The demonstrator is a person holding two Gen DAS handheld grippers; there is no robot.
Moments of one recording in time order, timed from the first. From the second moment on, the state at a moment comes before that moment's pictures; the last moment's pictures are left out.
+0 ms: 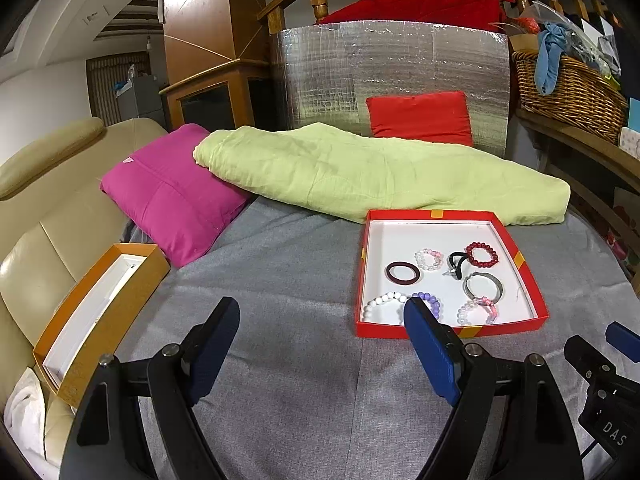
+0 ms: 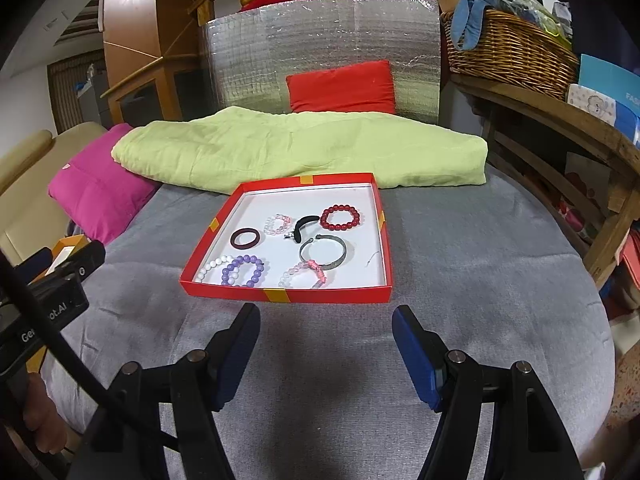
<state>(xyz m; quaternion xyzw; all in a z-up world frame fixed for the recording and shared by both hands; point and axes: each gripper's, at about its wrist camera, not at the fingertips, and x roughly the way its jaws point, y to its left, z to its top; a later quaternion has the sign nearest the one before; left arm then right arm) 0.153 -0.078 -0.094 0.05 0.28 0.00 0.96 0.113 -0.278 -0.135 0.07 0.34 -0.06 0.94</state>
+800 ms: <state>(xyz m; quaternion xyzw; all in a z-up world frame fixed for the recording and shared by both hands) 0.153 -0.079 -0.095 0.05 0.28 0.00 0.96 0.117 -0.282 -0.138 0.08 0.34 -0.07 0.93</state>
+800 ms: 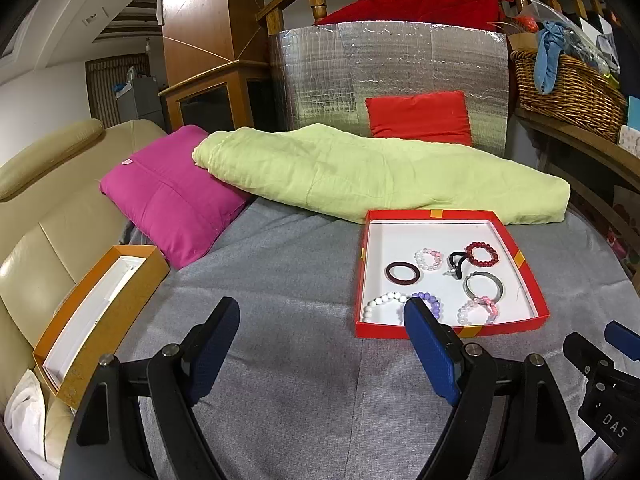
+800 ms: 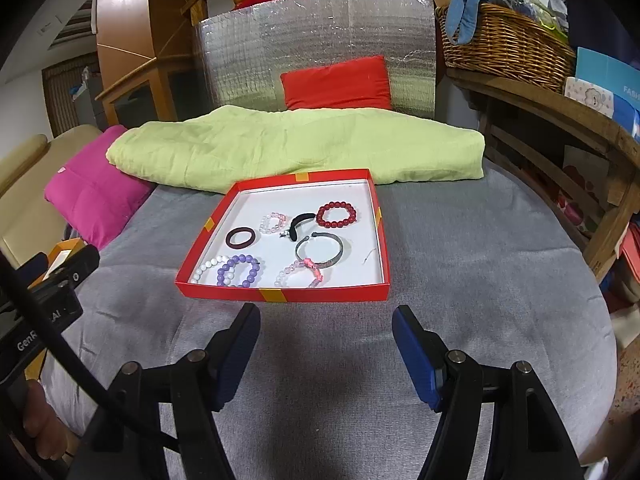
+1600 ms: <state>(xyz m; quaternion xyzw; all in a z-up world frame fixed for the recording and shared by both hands) 0.156 -0.076 -0.098 0.05 0.28 0.00 0.96 0.120 -0.279 -0.141 0.08 0.34 -0.07 0.93</state>
